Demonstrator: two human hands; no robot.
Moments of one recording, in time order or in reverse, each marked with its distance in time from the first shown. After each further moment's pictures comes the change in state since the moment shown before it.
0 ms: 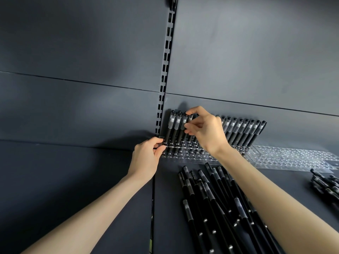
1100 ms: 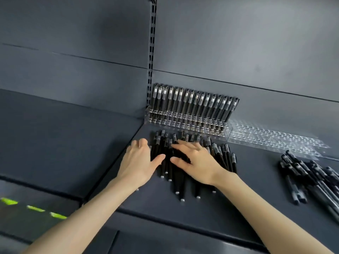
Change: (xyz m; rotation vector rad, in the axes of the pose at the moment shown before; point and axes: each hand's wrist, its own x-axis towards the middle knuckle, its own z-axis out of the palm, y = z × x) left_hand -0.158 0.121 0.029 0.554 -0.102 -0.342; right_hand -0.156 0.051 -0.074 -0.343 -0.607 -0.183
